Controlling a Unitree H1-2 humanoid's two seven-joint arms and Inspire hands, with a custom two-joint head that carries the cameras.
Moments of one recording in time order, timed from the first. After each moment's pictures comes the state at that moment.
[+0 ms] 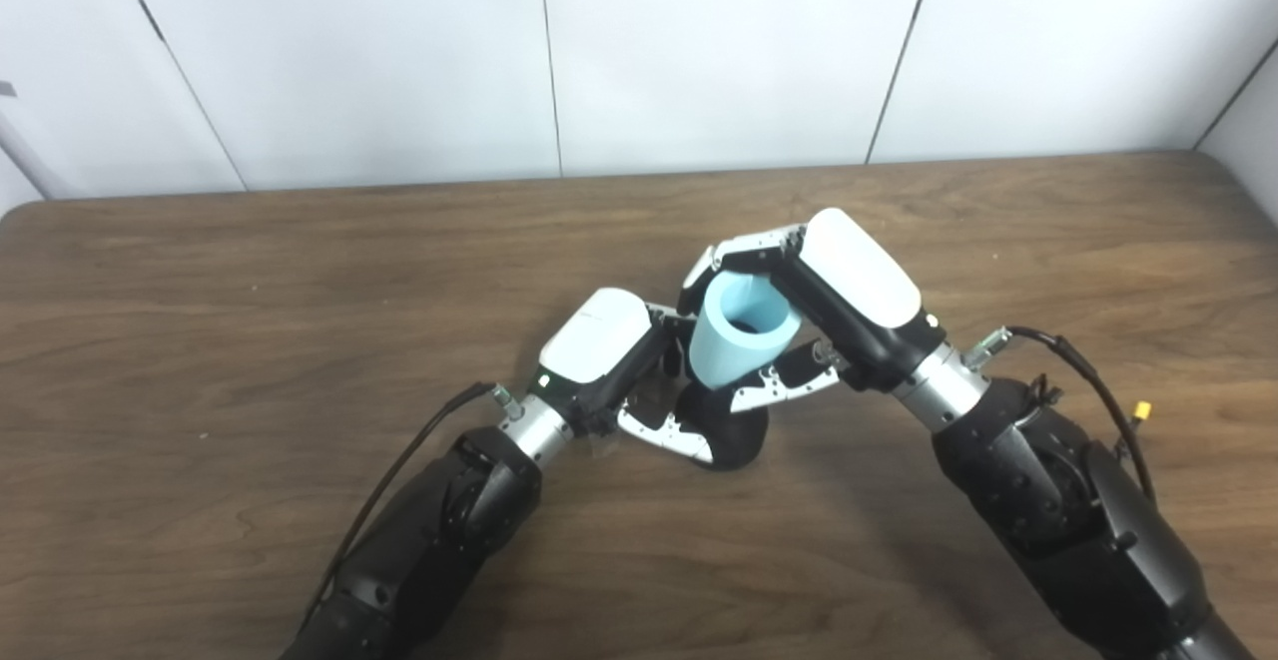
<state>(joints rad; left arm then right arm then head) -0.43 0.17 -0.53 0.42 0.76 -0.40 0.15 -0.26 -0.43 0.35 -0.30 -0.53 -0.12 0.09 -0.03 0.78</state>
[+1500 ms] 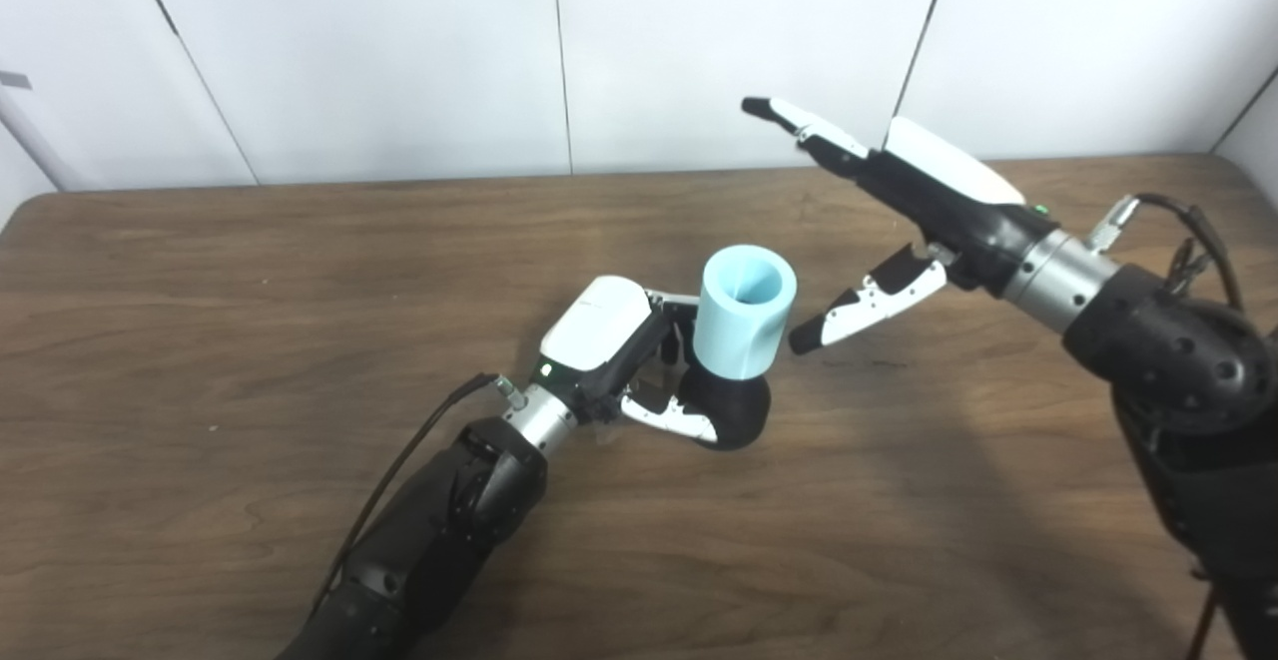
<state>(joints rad) -0.44 0.15 -0.53 0.44 0.76 -0.40 0.18 -0.40 -0.57 0.10 -0.52 -0.27 0.30 0.60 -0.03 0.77</state>
